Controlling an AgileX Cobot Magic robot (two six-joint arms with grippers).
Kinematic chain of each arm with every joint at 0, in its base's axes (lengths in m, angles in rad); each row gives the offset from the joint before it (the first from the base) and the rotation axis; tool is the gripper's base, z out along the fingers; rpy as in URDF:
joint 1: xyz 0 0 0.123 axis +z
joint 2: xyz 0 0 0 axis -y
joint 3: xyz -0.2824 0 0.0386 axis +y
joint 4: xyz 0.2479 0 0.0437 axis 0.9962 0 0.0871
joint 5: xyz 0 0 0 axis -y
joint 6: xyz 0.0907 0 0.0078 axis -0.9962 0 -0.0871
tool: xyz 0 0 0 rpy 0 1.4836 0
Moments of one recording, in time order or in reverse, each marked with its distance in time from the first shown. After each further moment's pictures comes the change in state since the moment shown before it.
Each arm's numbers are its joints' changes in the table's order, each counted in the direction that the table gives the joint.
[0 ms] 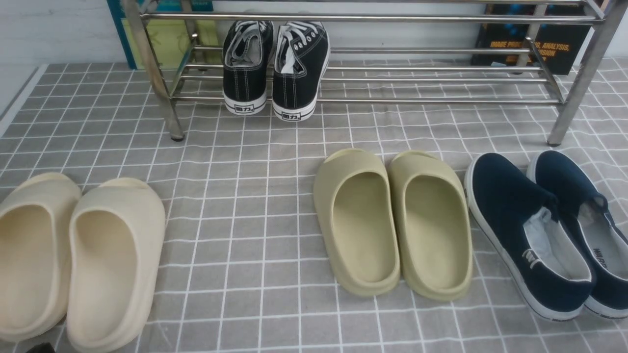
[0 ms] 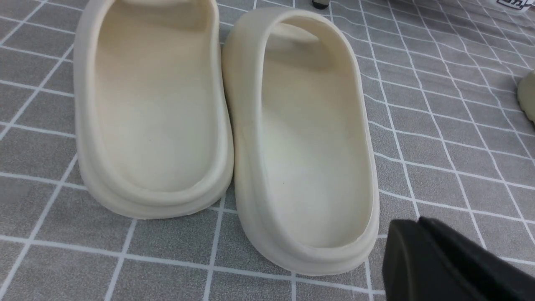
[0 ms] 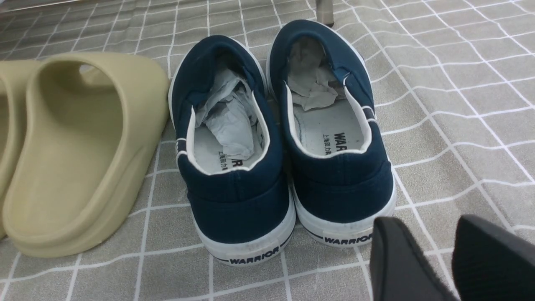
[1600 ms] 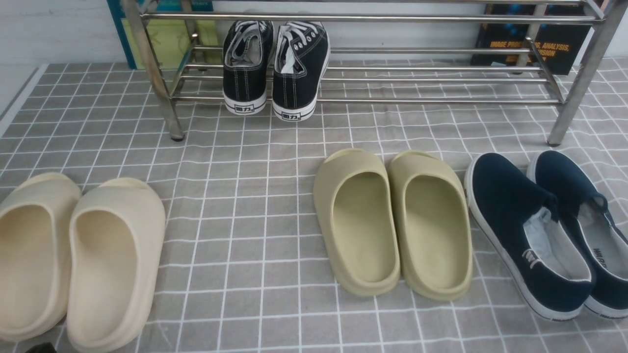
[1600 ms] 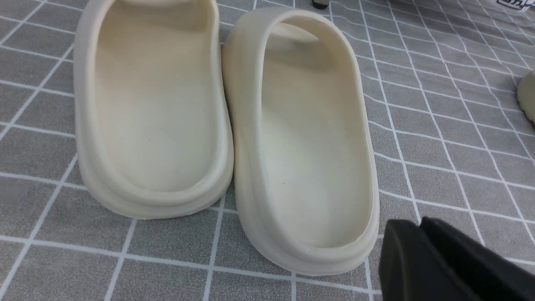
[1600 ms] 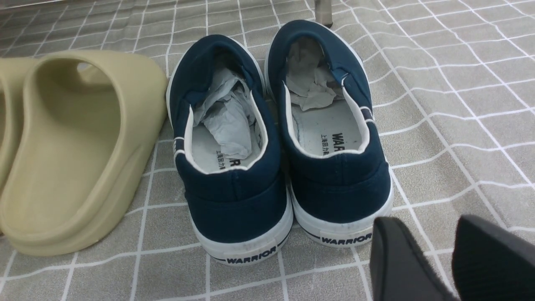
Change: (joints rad) right arm 0.000 0.000 0.000 -0.011 0.000 0.000; left arm 0.000 0.000 0.000 0.000 0.000 0.000
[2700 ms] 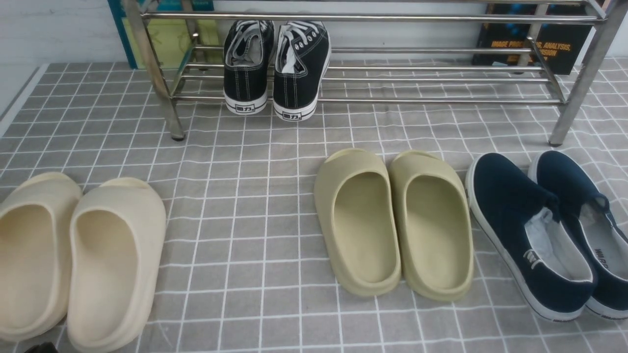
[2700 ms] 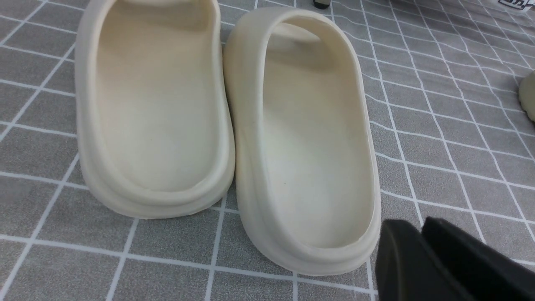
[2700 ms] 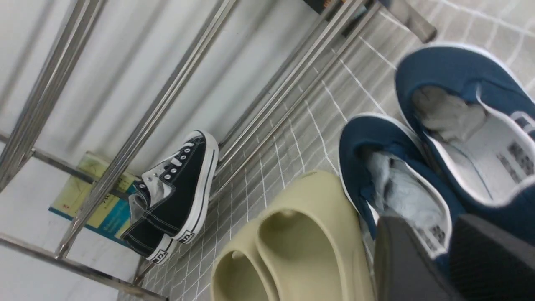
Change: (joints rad) right arm 0.000 -0.006 -0.098 0.485 0.121 -0.223; left arm 0.000 0.000 0.000 0.000 0.000 0.000
